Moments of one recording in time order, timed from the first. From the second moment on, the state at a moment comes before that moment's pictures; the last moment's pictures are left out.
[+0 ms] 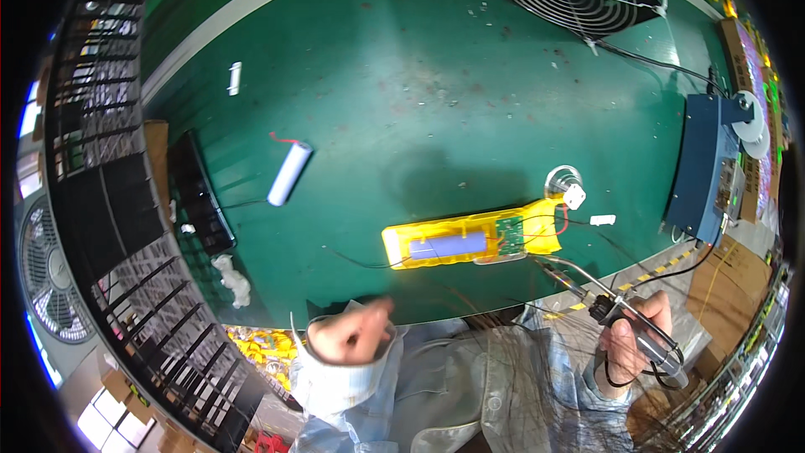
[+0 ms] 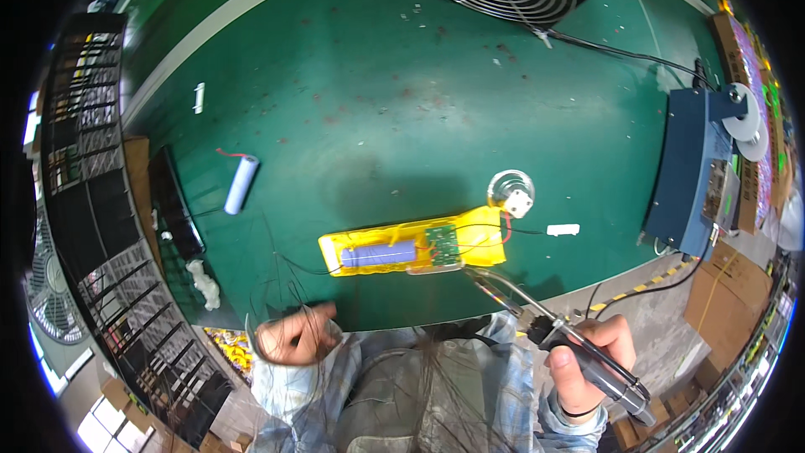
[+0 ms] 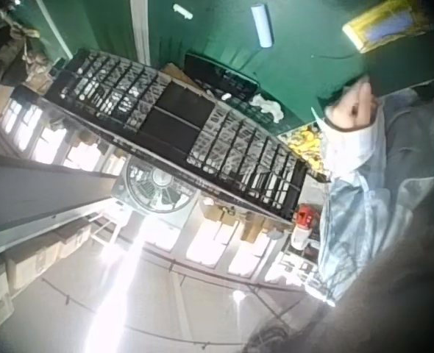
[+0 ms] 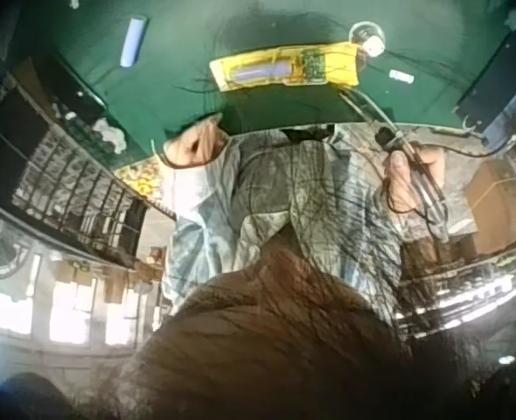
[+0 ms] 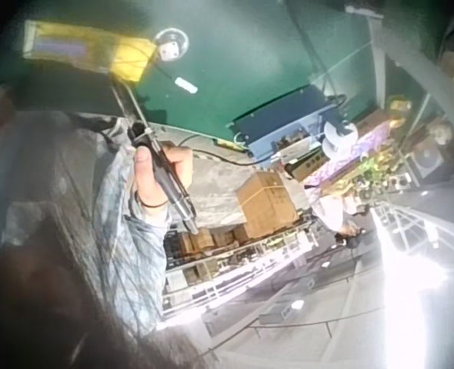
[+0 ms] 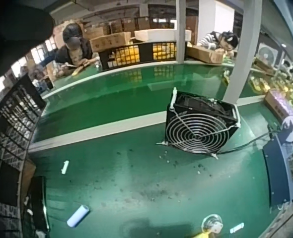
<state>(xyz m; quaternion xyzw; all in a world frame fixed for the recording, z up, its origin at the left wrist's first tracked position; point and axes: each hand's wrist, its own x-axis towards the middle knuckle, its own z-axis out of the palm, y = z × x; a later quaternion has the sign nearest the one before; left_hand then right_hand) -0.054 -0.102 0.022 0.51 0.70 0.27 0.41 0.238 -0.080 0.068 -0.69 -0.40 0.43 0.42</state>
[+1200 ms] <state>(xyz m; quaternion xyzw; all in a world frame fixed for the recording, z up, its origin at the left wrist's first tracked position) 0.009 -0.008 -0.008 0.81 0.45 0.32 0.18 0.254 -0.073 0.049 -0.67 -0.39 0.46 0.43</state>
